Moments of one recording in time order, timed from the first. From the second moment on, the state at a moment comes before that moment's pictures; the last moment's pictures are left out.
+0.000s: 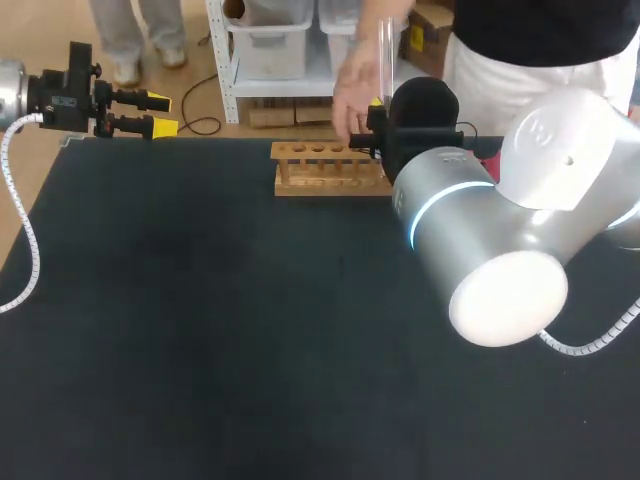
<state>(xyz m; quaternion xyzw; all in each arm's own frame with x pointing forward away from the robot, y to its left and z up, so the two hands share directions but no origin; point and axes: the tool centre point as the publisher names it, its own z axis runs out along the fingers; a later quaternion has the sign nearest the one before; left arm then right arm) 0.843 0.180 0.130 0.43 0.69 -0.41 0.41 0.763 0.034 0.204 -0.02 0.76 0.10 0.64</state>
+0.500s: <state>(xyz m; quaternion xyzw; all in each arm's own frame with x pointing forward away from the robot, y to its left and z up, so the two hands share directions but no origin) 0.843 0.180 0.130 0.43 0.69 -0.41 0.41 0.776 0.028 0.207 0.00 0.74 0.09 0.66</state>
